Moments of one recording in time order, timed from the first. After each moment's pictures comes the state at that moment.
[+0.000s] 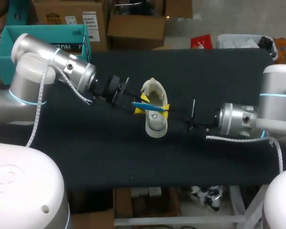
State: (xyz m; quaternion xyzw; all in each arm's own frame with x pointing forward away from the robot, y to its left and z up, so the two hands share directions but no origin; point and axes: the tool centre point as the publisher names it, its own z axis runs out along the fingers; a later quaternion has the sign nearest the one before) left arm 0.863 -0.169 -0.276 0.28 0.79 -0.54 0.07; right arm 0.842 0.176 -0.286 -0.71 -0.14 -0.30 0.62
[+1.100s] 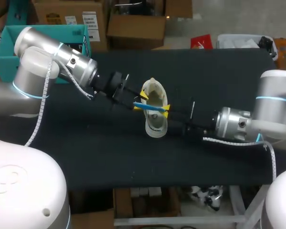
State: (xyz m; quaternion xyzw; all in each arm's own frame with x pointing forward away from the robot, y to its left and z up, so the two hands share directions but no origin) left arm 0.893 -0.164 -0.291 0.27 0.81 -0.51 0.06; right arm 0.870 0.172 -0.313 -0.71 -0.12 -0.33 0.61
